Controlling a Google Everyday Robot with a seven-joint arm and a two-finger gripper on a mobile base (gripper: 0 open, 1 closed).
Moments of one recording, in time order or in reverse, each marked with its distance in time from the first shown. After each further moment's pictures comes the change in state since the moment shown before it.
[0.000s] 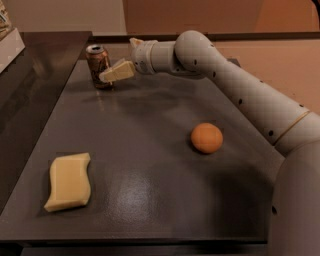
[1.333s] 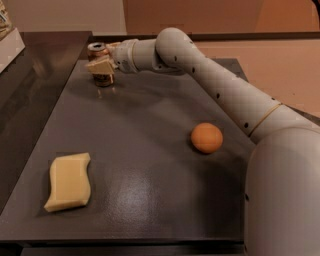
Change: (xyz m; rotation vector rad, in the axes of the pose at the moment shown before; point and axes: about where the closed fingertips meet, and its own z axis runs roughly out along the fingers) arm -0.015 0.026 0.049 -0.095 -0.016 -0.018
